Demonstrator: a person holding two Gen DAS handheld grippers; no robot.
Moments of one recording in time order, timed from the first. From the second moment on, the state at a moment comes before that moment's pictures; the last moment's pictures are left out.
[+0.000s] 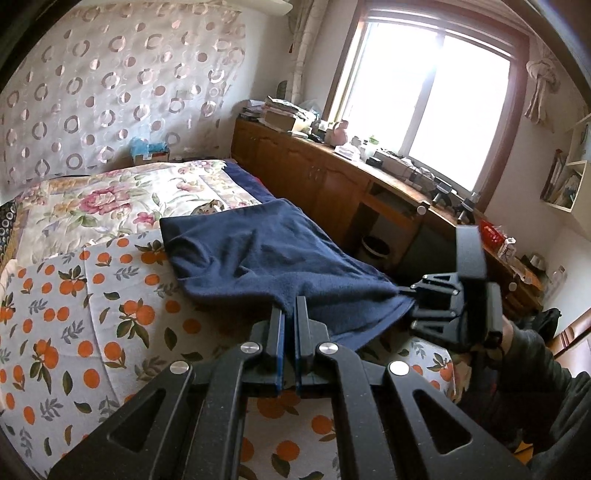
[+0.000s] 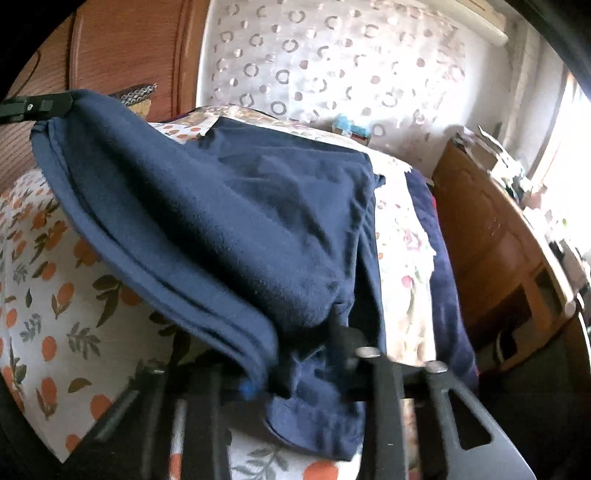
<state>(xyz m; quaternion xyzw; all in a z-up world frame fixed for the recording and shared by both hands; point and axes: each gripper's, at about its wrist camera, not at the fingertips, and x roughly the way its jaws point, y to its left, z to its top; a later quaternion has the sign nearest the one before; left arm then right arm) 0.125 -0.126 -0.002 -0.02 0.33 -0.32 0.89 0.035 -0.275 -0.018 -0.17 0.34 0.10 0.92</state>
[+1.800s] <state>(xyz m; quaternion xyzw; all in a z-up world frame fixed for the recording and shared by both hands) 0.335 -0.101 -0.064 -0.01 0.41 -0.20 0.89 0.243 -0.287 0.066 -0.11 0.30 0.08 0.94</state>
